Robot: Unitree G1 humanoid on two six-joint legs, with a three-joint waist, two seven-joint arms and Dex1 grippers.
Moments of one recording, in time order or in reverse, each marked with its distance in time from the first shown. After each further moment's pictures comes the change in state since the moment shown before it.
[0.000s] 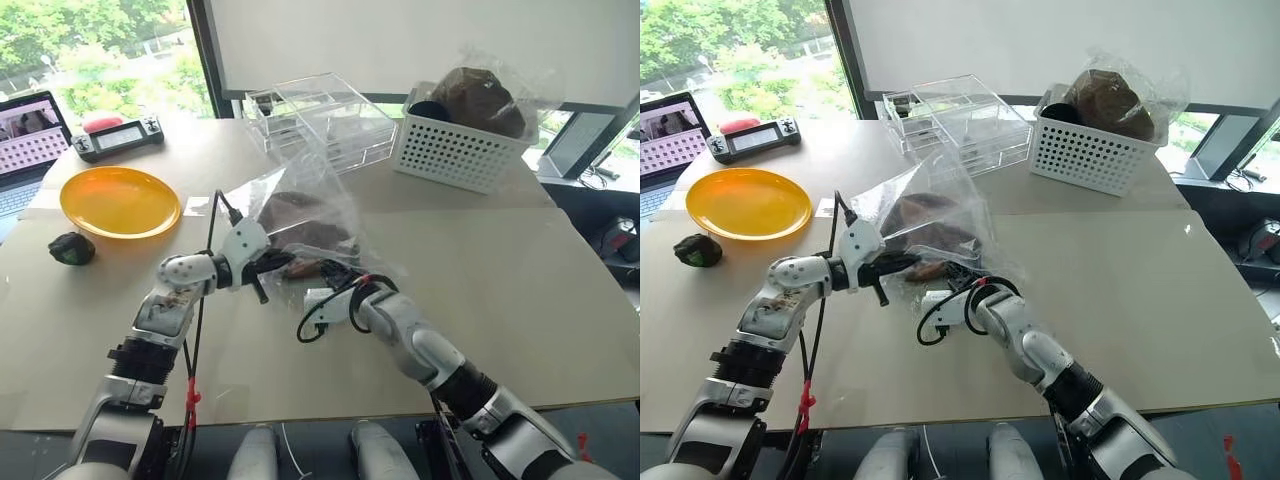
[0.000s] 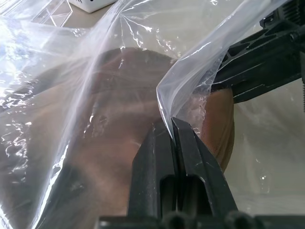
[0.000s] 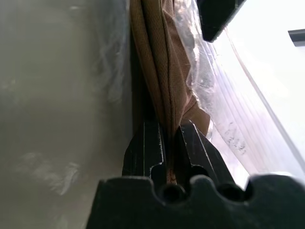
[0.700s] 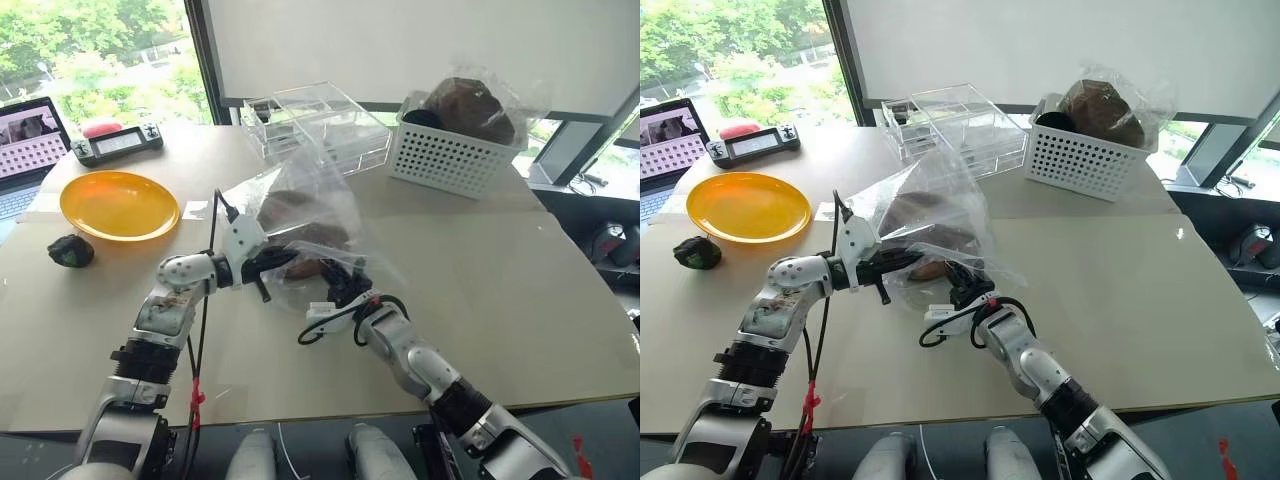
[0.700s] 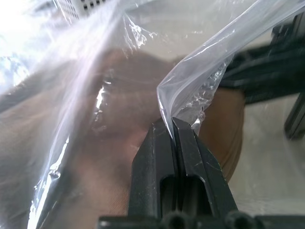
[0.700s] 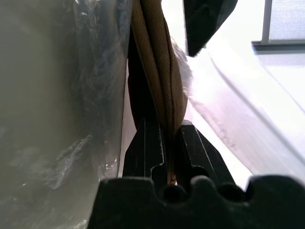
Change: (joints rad) left arm -0.005 -0.040 0.069 -0.037 -0.121 -0.030 -0.052; right arm 0.099 0.066 -0.045 0.103 -0.073 -0.050 -0.264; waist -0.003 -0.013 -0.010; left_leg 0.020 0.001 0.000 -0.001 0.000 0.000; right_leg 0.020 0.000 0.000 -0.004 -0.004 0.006
